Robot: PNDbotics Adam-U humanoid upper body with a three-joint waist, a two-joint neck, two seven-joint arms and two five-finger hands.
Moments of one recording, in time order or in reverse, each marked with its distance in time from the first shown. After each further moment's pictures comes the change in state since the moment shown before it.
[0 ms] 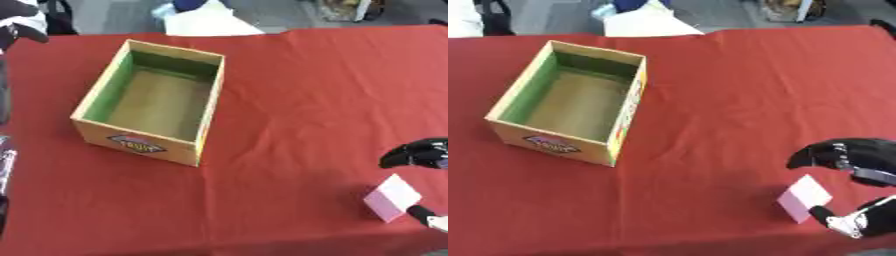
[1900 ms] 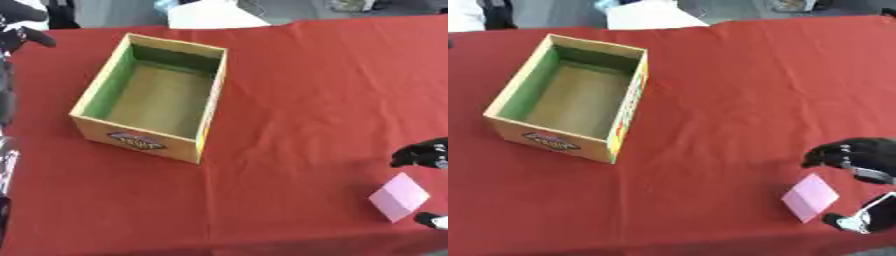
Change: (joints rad) left arm -0.007 -0.010 -0.006 0.000 -0.004 0.006 -0.049; right arm -0.044 0.000 0.049 0.176 0.236 -0.074 -0.051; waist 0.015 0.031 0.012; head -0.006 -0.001
